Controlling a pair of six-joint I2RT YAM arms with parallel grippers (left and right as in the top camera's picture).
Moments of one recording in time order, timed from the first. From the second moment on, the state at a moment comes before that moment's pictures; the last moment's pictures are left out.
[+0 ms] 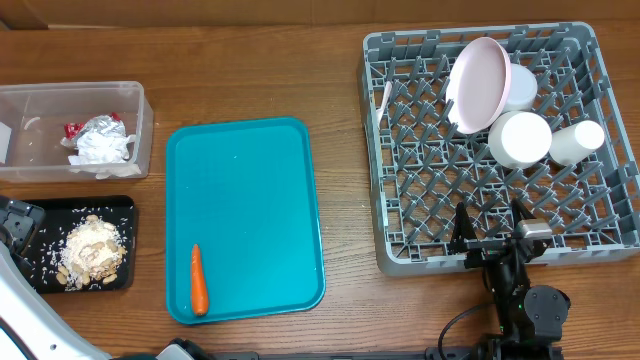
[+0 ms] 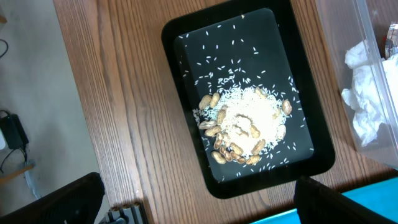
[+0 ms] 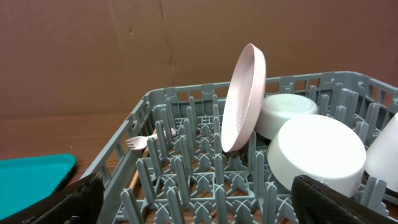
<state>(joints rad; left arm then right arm) 0.81 1.37 1.48 -1.32 -0.24 -0.47 -0.07 0.01 0.02 -0.02 -0.17 0.11</state>
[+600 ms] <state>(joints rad) 0.80 1.37 1.48 -1.32 -0.24 -0.47 -0.07 0.01 0.02 -0.02 -0.17 0.11</state>
